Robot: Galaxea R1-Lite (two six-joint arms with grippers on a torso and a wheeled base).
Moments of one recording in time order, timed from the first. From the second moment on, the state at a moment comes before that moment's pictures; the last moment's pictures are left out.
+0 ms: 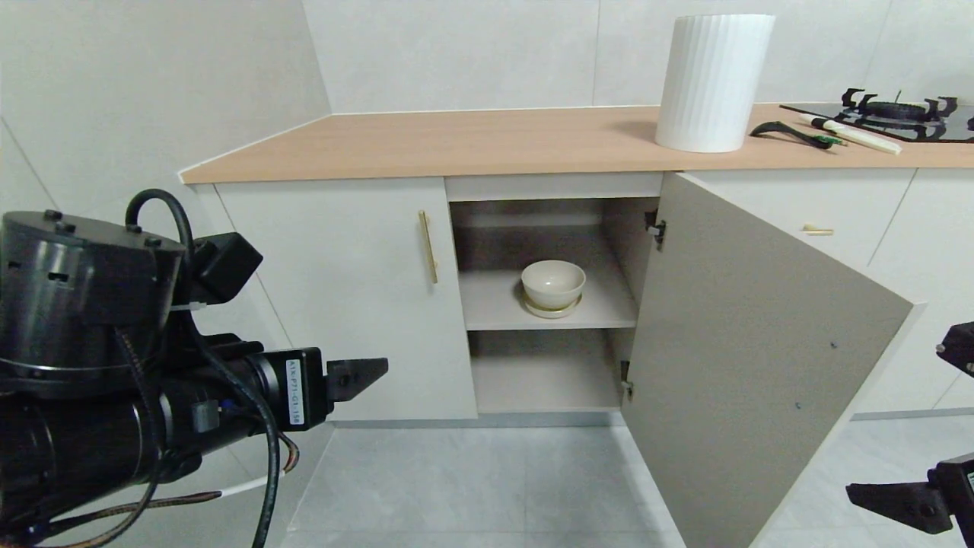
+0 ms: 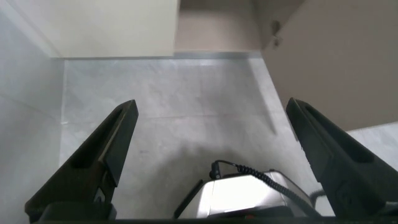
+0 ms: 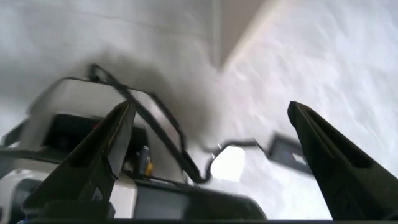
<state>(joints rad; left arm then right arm) -0.59 1.33 -0.85 0.08 0.30 -0.43 0.45 1.14 -0.83 0.57 -0.20 0.21</state>
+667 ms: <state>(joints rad) -0.59 1.33 -0.85 0.08 0.30 -0.43 0.06 1.20 -0.91 0.53 -0.28 0.14</state>
